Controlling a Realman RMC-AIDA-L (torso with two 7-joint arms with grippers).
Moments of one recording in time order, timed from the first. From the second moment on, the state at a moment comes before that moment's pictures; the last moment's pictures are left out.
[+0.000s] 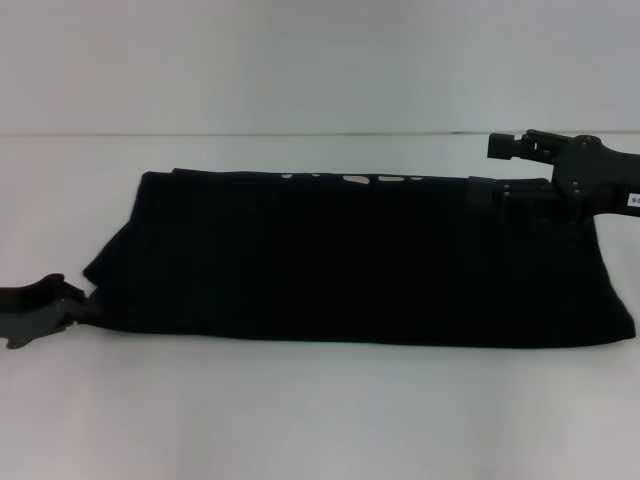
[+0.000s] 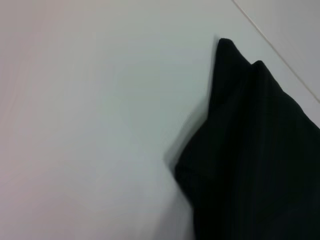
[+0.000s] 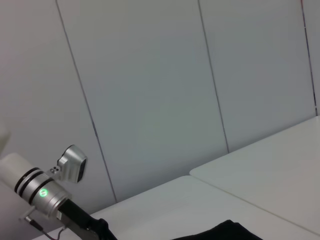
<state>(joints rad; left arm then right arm) -0.60 -1.99 0.29 0.66 2.59 1.35 -2.52 0.68 1.99 -0.48 -0.64 -2.02 -1.67 1.47</state>
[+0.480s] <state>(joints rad) -0.52 -1.97 0.29 0.80 2.64 1.36 -2.44 0.72 2.06 -0.49 -0.63 -2.02 -1.58 1.47</state>
